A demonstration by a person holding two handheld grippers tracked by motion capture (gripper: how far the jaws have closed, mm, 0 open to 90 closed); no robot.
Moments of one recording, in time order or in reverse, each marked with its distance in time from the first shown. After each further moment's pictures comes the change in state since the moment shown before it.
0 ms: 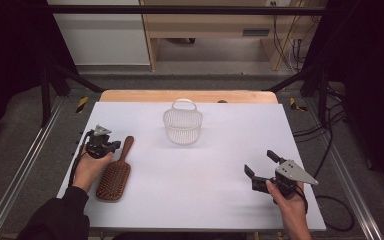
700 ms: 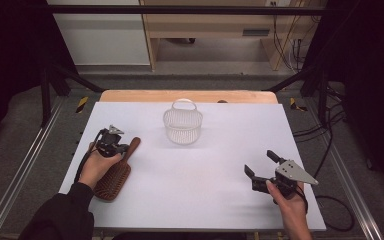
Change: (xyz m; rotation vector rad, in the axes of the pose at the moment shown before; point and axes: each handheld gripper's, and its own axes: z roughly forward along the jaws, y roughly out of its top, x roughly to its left) left arm -0.027 0.017 0.013 0.141 -0.023 0.122; right arm 0.000 0.000 0.000 0.002 0.003 0.001
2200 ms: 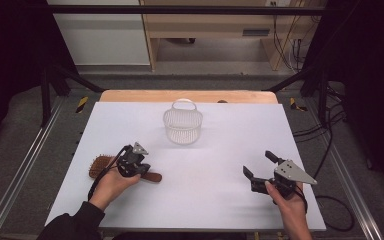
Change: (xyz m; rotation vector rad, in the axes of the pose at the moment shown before) left arm -0.090 -0.007 -0.023 0.058 -0.163 0.133; right arm 0.002 0.001 0.000 0.010 0.021 -0.014
